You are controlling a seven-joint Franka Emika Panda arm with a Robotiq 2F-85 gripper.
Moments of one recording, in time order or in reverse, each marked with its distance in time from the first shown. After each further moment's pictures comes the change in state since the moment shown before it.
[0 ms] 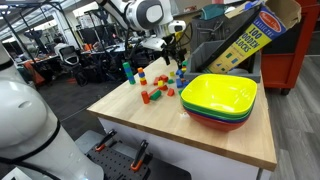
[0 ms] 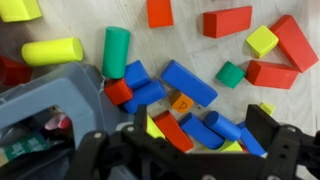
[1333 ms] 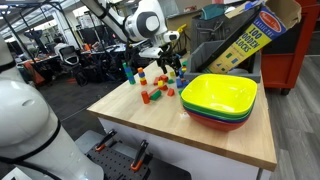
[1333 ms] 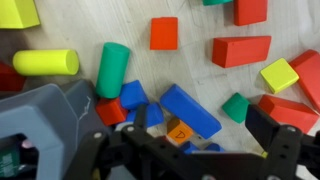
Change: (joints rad) arm 0.038 0.057 0.016 -0.028 -0.174 0.034 0.099
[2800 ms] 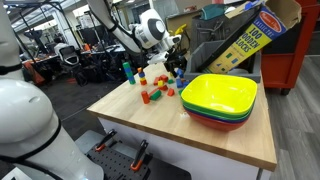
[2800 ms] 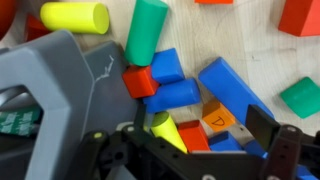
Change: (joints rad) arm 0.073 0.143 -0.089 0.098 -0.382 0.047 0.279
